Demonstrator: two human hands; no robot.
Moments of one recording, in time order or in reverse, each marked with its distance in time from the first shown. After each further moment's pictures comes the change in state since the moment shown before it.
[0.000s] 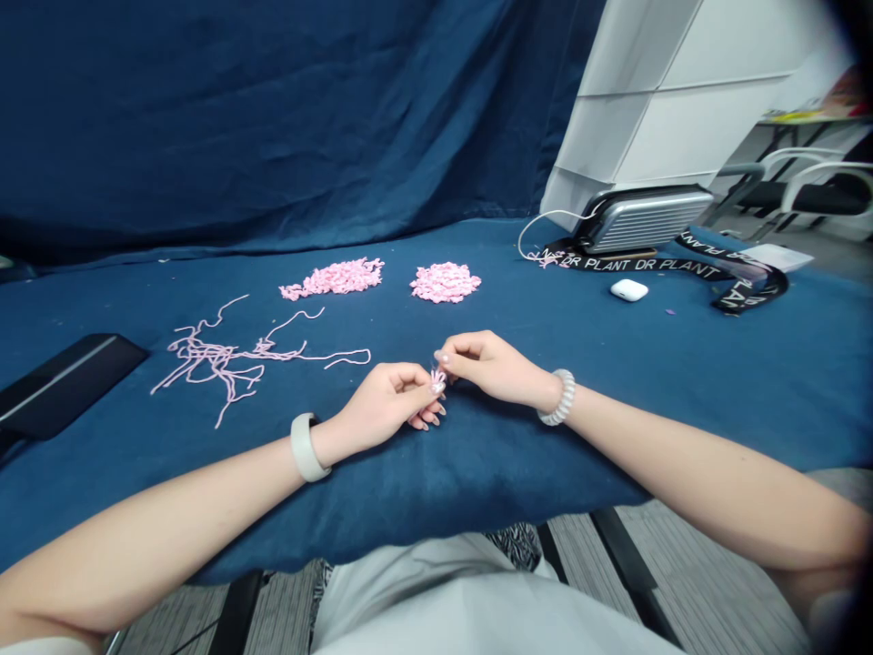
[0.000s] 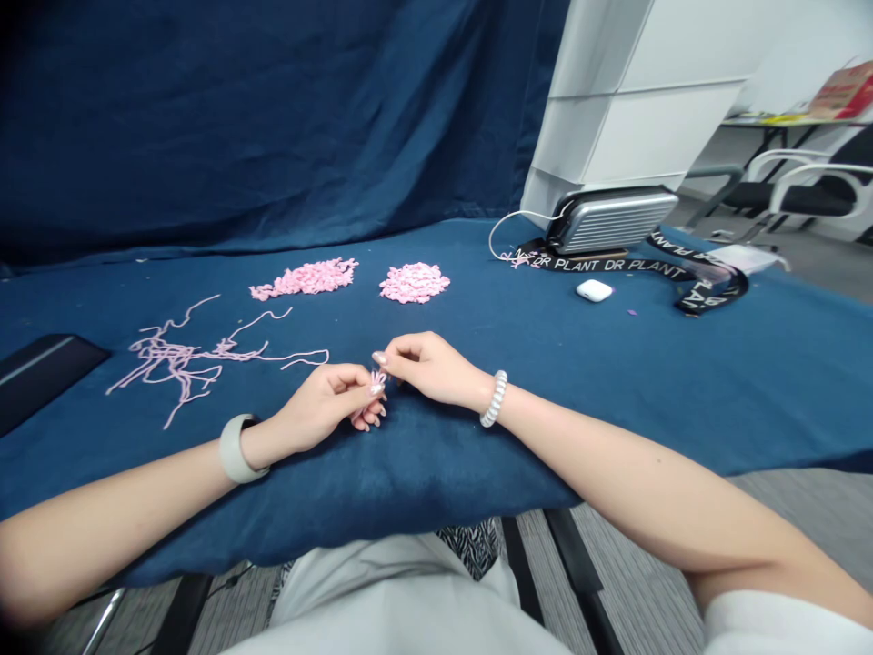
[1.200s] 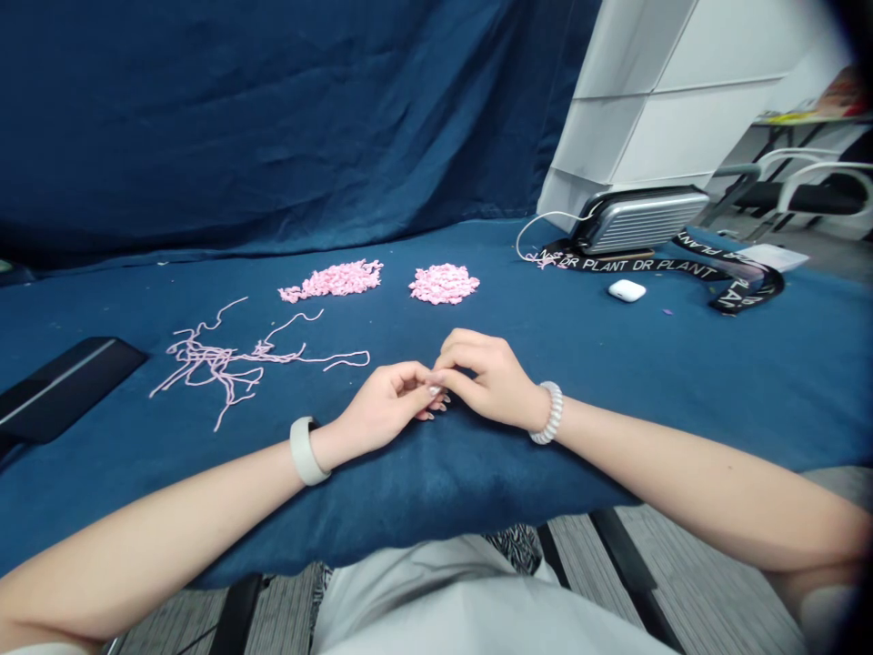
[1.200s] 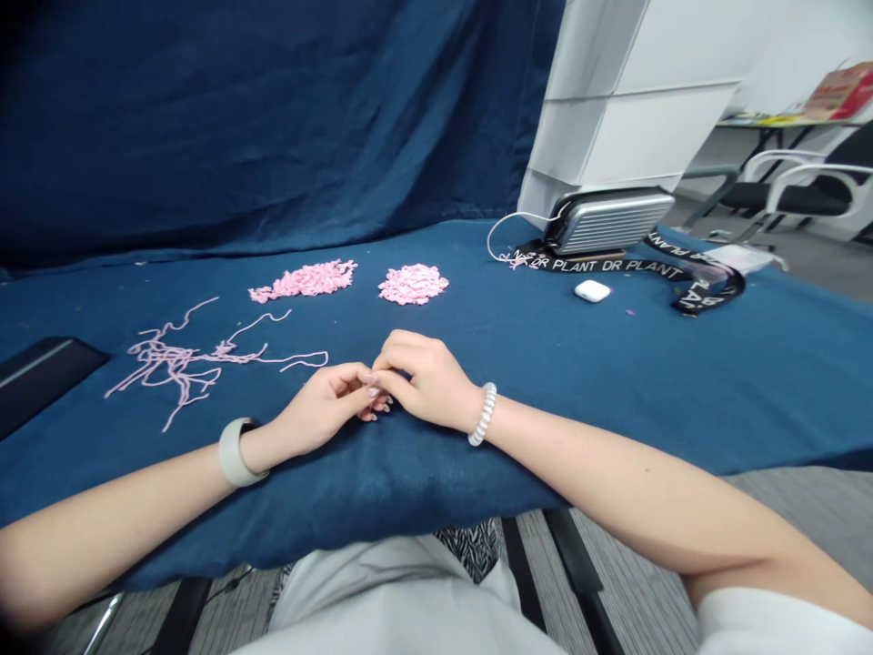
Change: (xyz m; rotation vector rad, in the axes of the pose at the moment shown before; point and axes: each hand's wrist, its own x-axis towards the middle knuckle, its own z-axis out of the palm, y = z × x) left_hand 0.002 -0.002 0.002 0.053 -0.012 0.093; right_hand -0.004 0.007 0.015 -0.337 0.372 -0.448
